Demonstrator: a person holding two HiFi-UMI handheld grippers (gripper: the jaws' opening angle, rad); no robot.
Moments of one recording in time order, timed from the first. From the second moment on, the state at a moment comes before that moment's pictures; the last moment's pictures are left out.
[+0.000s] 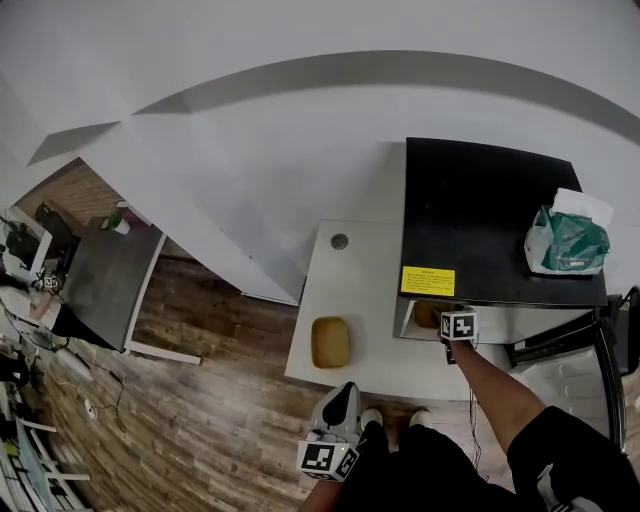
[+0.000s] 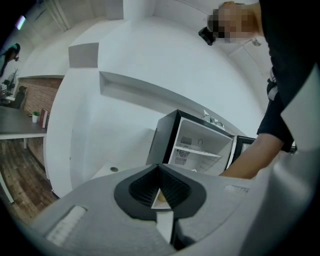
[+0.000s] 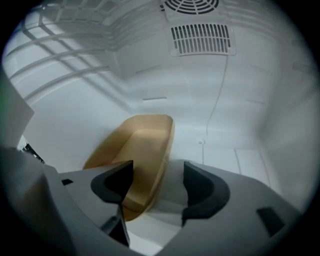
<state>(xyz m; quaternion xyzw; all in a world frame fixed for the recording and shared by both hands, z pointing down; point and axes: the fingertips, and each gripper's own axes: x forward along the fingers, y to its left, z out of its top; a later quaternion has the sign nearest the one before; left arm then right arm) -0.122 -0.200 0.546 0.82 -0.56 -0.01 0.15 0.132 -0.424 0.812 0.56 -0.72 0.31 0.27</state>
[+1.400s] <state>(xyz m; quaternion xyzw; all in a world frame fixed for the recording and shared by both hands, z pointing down) -0.109 -0.179 0.542 0.83 -0.54 -0.03 0.14 0.169 -0.393 0.783 0.60 -0.70 0.34 0.19</state>
